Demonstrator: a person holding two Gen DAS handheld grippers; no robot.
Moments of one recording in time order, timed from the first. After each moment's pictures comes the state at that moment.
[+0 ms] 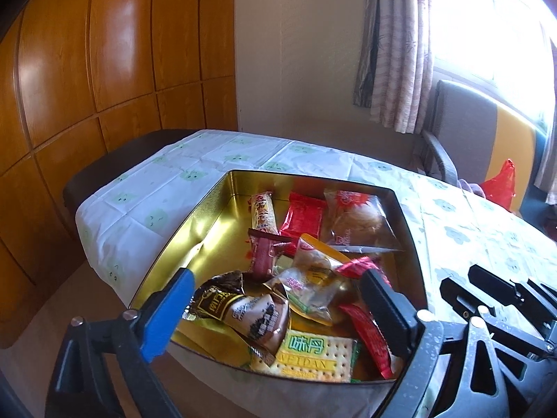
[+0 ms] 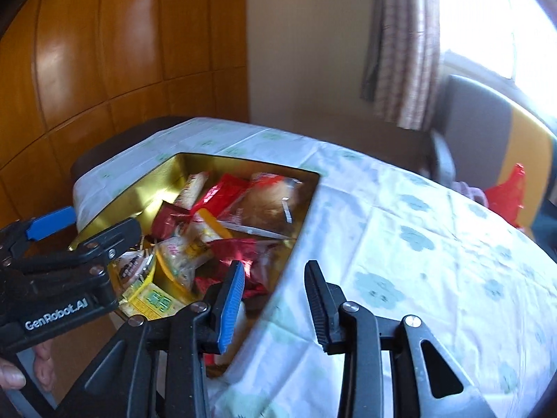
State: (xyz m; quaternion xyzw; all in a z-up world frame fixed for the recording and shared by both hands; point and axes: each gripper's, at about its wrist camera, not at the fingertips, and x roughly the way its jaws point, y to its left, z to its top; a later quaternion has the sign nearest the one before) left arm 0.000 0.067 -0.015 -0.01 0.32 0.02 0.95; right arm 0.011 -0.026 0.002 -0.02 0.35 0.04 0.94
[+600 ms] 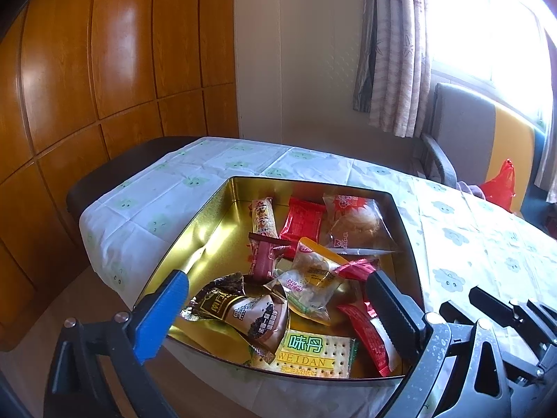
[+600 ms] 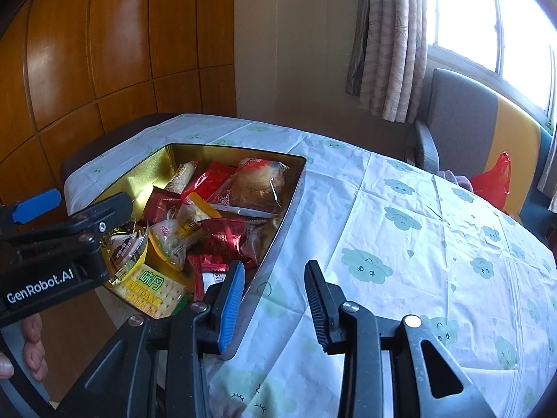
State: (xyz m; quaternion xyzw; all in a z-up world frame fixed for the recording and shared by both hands) left arm -0.006 0.065 -0.011 -0.01 0.31 0.02 0.95; right arm -0.003 -0.028 -0.004 -0.02 0.36 0.03 0.93
